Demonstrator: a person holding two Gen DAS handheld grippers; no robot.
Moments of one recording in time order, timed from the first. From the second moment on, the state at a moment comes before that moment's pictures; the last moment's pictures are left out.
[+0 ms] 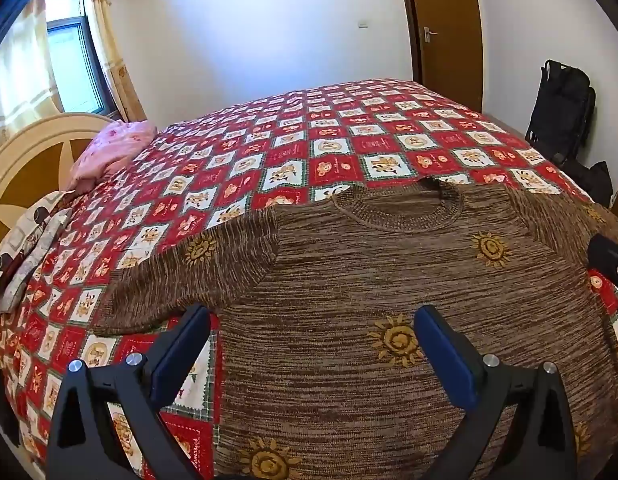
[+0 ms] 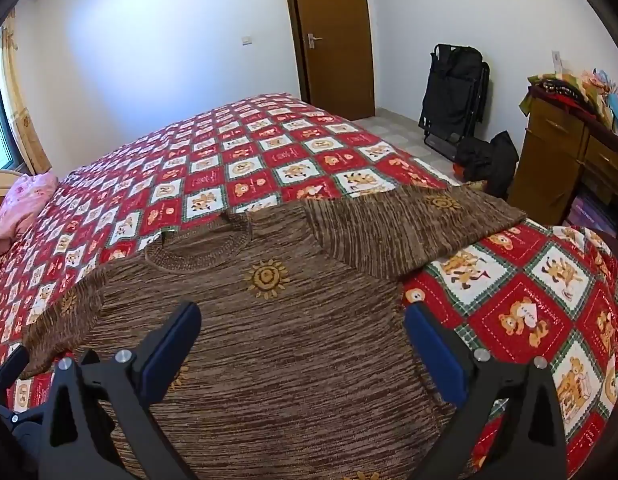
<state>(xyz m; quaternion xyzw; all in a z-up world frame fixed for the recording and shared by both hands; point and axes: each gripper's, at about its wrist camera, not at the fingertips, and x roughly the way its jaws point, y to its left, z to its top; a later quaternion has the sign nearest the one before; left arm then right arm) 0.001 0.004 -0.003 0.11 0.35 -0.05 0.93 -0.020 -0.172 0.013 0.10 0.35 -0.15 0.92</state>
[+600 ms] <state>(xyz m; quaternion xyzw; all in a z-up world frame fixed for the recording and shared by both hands) 0.001 0.004 -0.004 0.10 0.36 -0.05 0.93 -0.021 -0.170 0.013 0.10 0.35 -0.15 0.92</state>
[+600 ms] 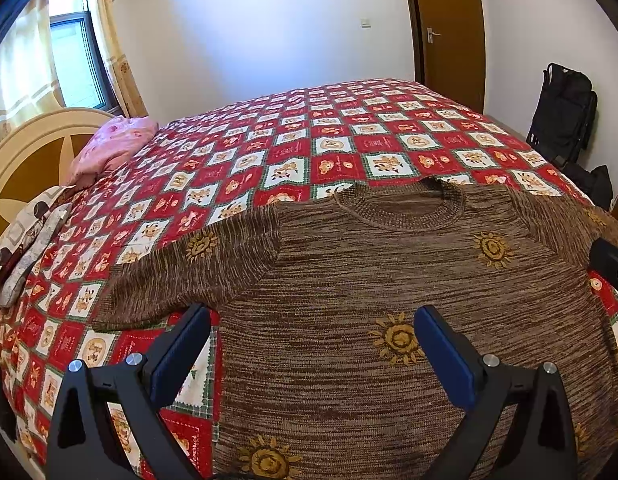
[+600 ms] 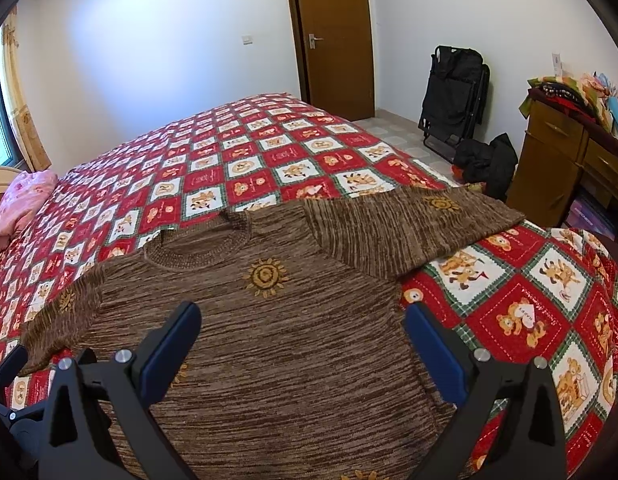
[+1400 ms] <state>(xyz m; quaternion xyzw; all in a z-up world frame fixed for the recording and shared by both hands) 0.001 0.008 -0.009 0.09 0.37 -0.05 0.92 -0.021 -0.173 0.011 0.10 0.35 -0.15 0.92</state>
